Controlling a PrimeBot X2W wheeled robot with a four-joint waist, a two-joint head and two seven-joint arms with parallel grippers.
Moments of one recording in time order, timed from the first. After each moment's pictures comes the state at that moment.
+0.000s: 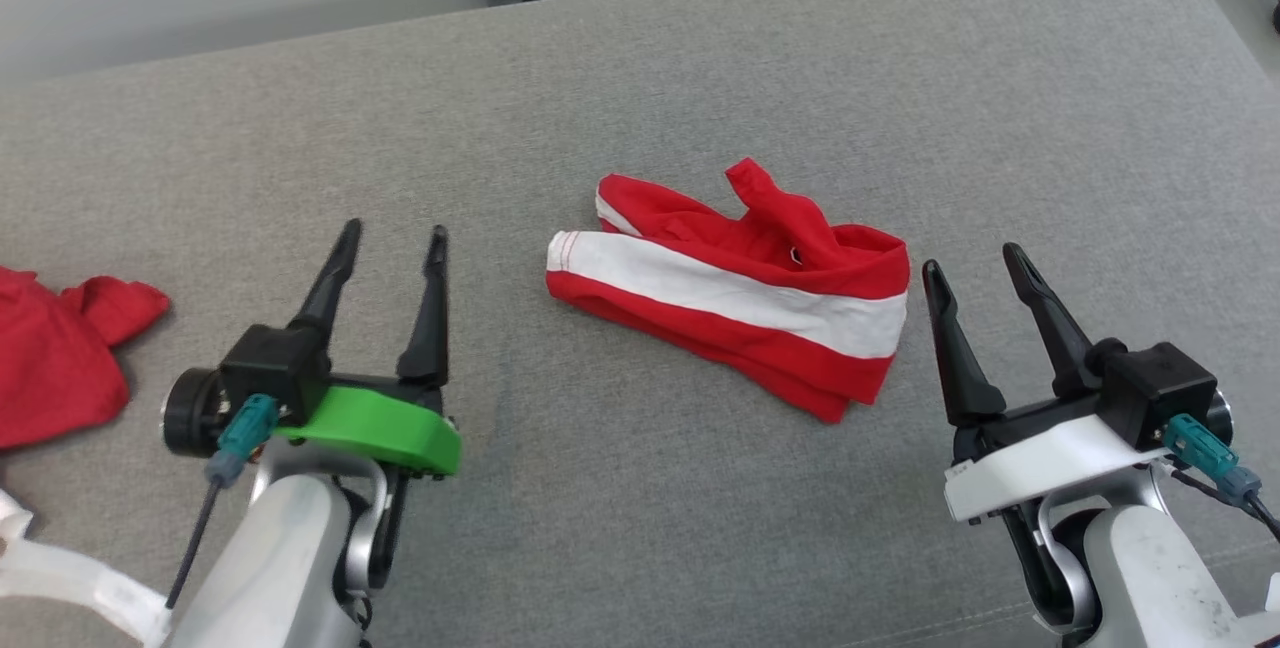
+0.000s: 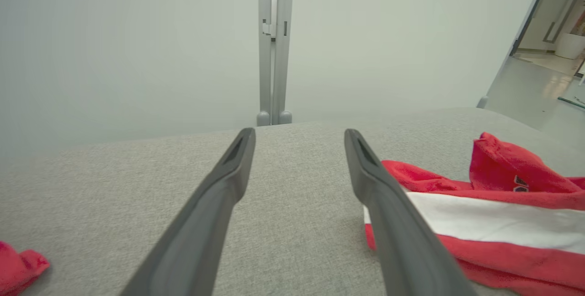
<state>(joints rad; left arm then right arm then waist) -0.37 0.22 -0.41 0.27 -0.43 0.07 -0.26 -0.13 -0.11 0.10 0.02 0.19 0.13 -0.16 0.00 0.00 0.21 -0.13</state>
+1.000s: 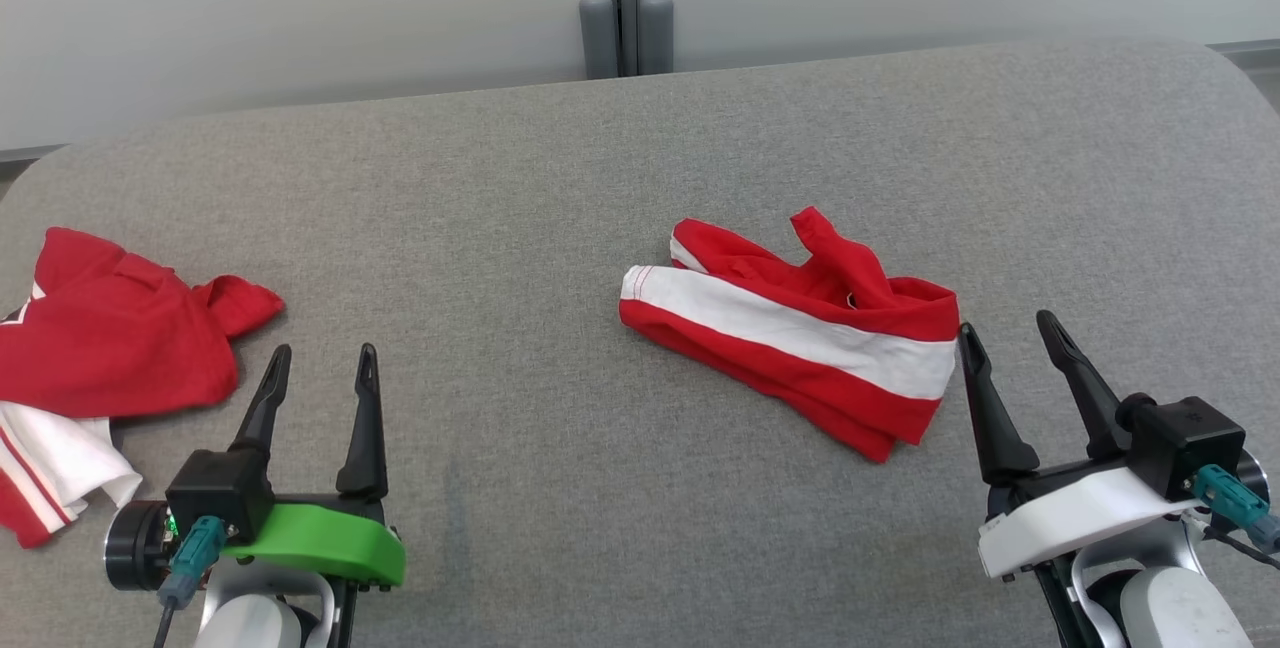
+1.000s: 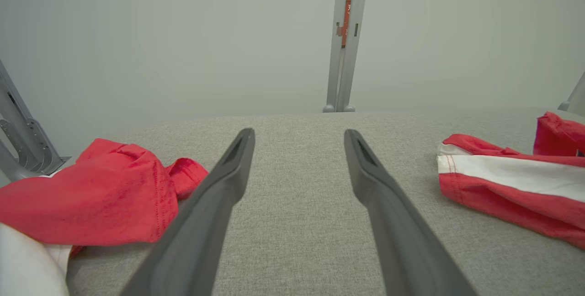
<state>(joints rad) -0.13 0.24 -0.25 0.20 -0.36 0.07 -0.26 0.00 -0.11 0.04 -0.04 0.20 0.13 -0.10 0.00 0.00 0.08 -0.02</state>
